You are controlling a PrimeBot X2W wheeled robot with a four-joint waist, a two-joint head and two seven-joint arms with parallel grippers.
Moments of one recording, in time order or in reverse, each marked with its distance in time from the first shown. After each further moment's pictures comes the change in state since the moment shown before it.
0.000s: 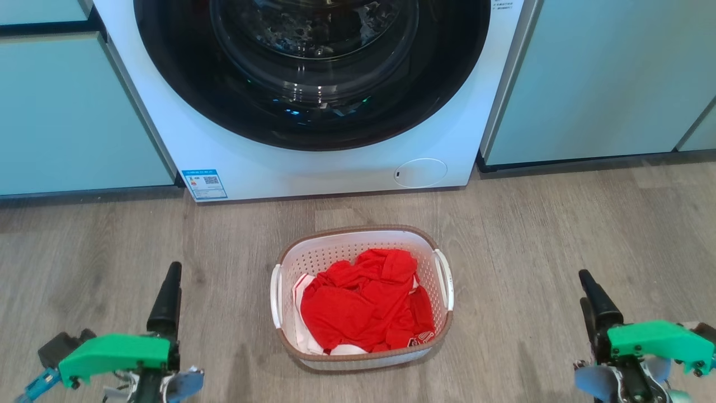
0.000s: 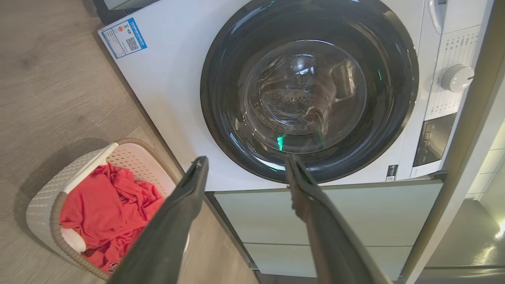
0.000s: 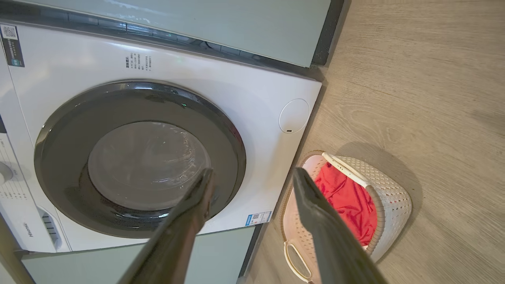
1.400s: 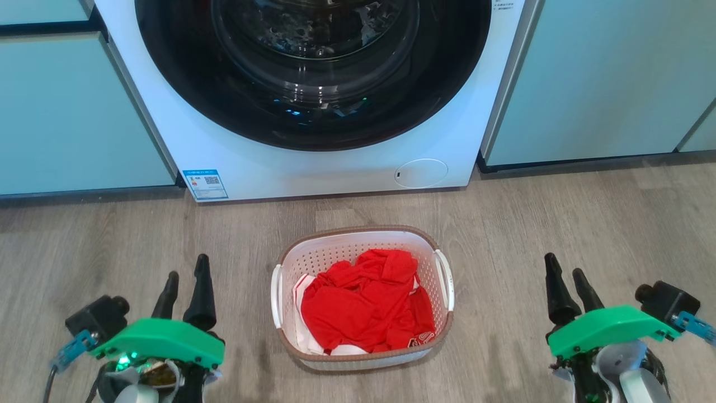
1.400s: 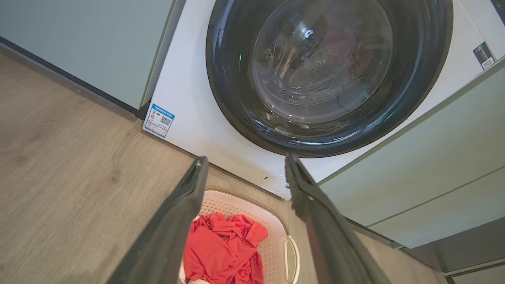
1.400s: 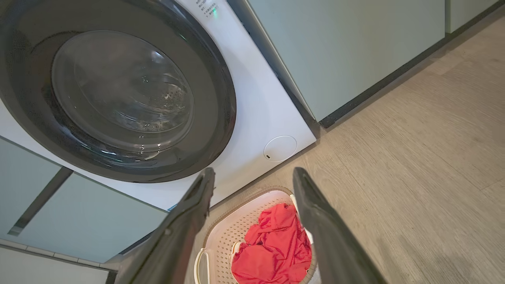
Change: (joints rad) left arm 0.007 0.029 -0.133 -0.092 0.664 0.138 -0.123; right arm -0.001 -0.001 0.132 -0.084 -0.664 0.000 -0.121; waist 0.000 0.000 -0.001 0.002
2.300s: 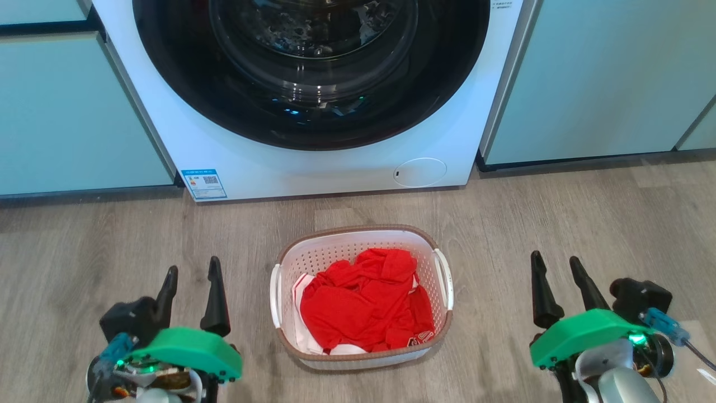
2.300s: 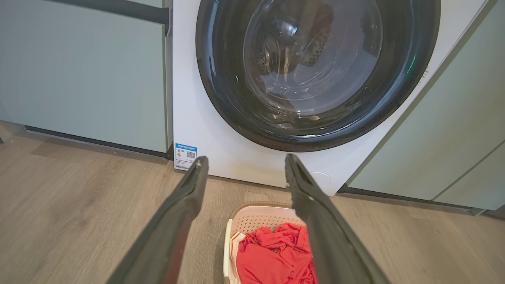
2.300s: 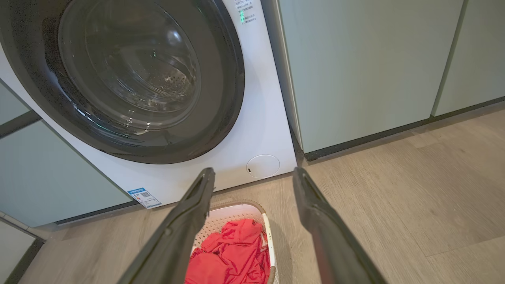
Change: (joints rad) left arm 0.021 0.019 -0.064 -0.024 0.314 0.059 -0.074; right arm -0.002 -0.002 0.040 0.001 -0.321 0.000 -0.075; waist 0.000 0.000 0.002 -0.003
